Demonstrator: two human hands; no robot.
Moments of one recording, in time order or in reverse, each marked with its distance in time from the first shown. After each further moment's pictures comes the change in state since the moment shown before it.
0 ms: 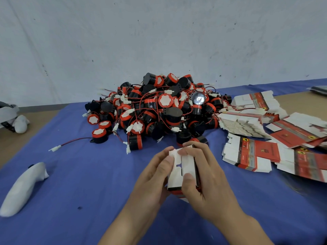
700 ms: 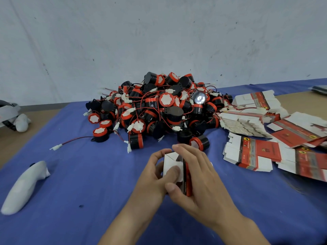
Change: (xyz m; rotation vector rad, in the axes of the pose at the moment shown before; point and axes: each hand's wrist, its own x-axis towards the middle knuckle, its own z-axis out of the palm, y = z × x) left_hand 0.001 0.007 -0.001 0.162 0.044 -0.036; right_hand -0.006 -0.002 0.011 -0.137 -0.075 -0.066
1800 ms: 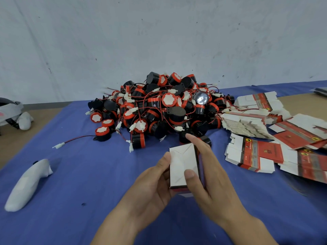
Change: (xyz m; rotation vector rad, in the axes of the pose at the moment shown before) left_hand -0.002 0.009 -0.005 -0.423 -0.059 -0.233; right_hand -0.002 0.004 -0.011 0.248 -0.003 0.137
